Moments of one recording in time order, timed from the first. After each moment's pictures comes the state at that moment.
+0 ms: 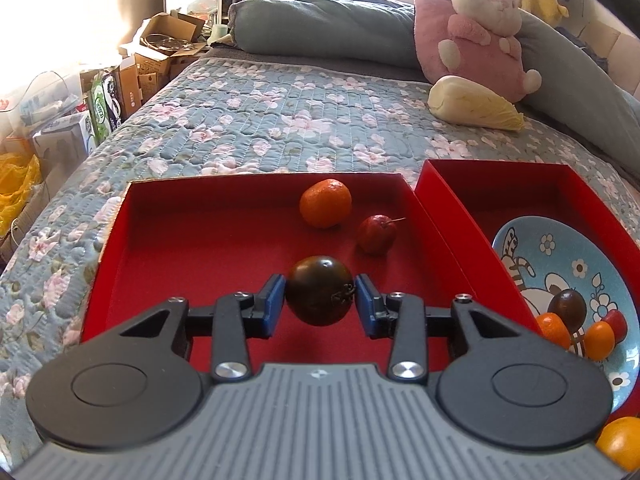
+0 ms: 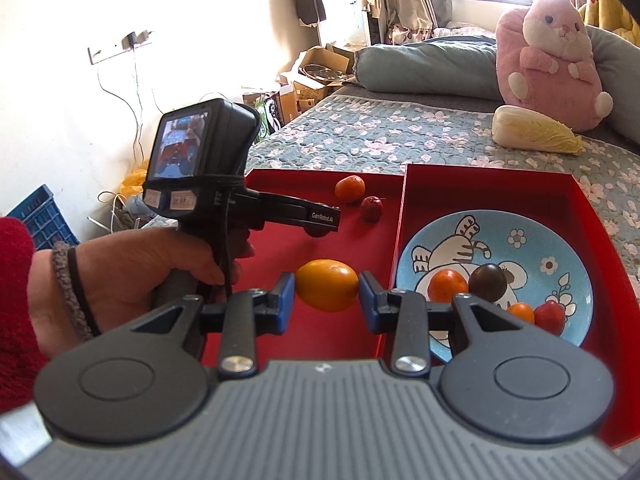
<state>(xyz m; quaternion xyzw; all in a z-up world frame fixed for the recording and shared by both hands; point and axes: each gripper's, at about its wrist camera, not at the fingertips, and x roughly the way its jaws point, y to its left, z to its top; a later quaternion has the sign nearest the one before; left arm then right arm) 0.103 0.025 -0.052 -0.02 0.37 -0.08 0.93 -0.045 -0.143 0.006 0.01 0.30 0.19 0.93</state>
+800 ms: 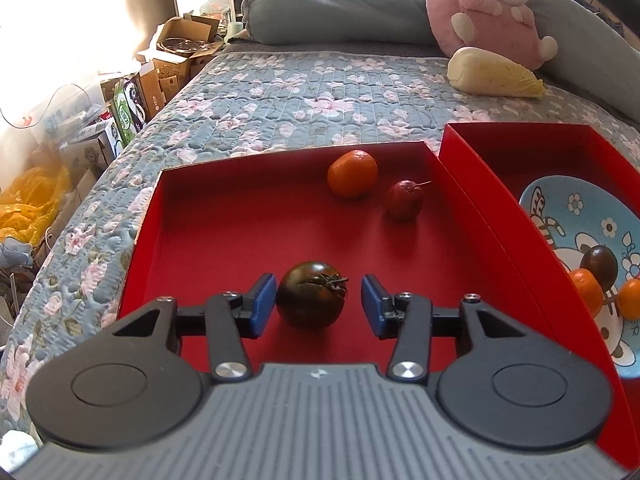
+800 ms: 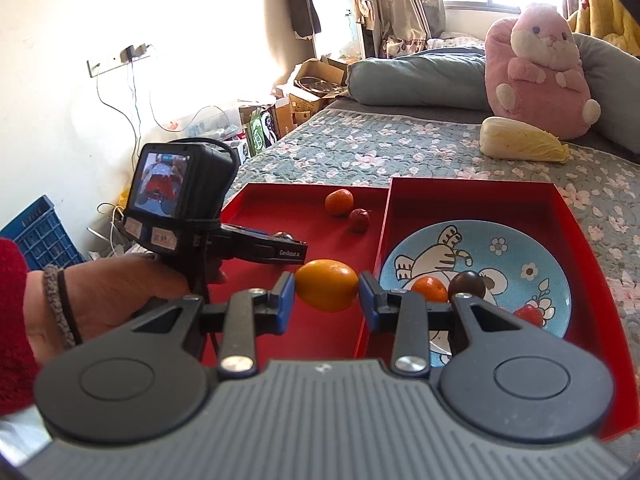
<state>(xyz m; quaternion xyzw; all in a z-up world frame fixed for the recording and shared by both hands) 0.090 0.019 -0.060 0.04 0.38 -0.04 0.92 -0.054 -0.160 0.017 0.02 0.29 0.18 0.94</state>
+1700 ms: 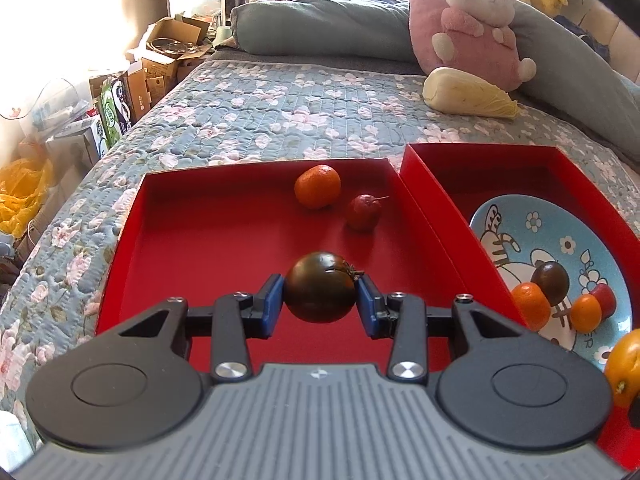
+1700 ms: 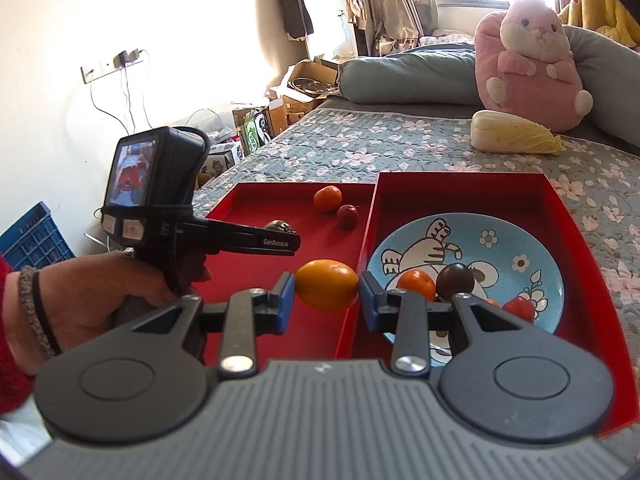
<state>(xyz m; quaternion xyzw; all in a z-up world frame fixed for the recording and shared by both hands) 0.070 0.008 -0.040 0.00 0.37 -0.06 0.93 -0.054 -0.172 0.012 0.03 0.29 0.17 0.94</state>
